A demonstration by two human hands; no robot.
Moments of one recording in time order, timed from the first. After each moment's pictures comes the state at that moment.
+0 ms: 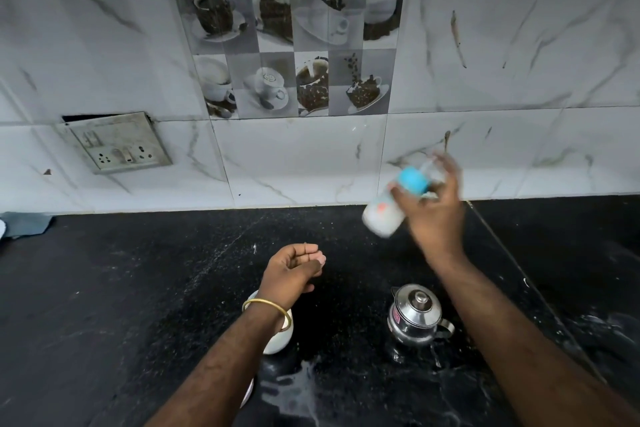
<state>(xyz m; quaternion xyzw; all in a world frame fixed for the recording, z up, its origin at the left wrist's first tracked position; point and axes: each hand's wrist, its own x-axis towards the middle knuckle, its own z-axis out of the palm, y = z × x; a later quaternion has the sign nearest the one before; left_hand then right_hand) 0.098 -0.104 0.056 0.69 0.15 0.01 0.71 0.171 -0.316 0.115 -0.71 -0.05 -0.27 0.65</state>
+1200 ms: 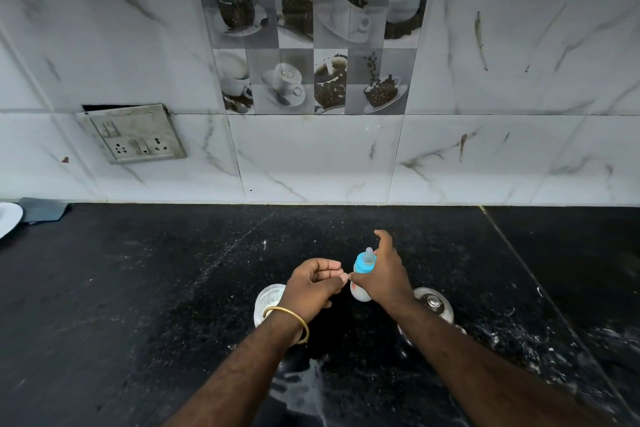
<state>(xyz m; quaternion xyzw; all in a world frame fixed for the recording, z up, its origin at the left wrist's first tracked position) 0.090 -0.113 0.035 0.71 0.14 -0.04 0.69 0.165 -0.265 0.006 -0.91 -0.04 0.00 0.42</state>
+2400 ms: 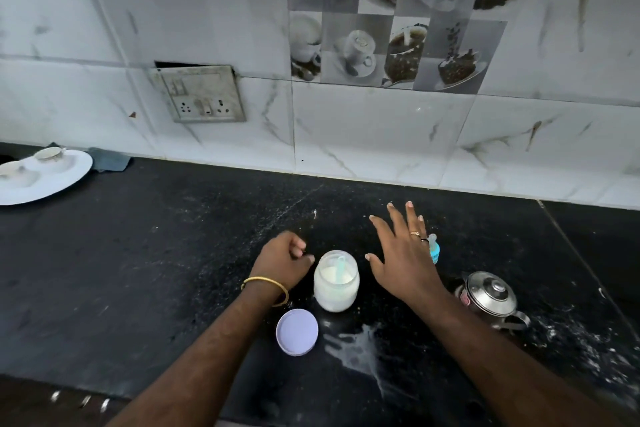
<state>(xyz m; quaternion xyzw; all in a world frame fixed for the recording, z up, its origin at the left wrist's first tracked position) 0.052 0.031 0.006 0.87 0.19 0.06 0.44 0.117 -0.194 0.024 -0.96 -0.24 -0.11 0.06</state>
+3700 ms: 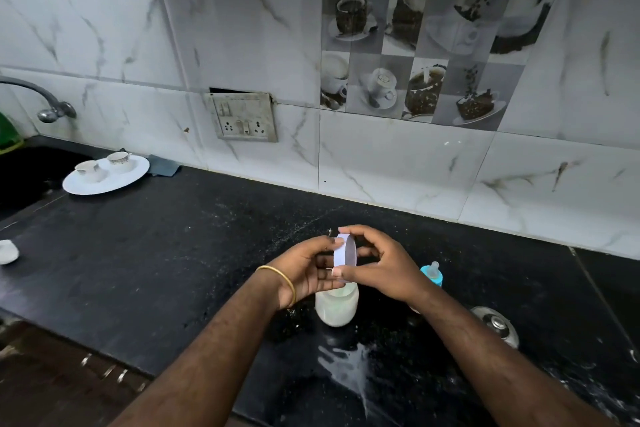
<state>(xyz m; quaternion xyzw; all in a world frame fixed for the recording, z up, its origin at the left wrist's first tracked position) 0.028 -0.018 0.074 0.54 0.15 -0.11 0.82 0.107 -0.191 0.074 -0.76 -0.35 0.15 0.52</state>
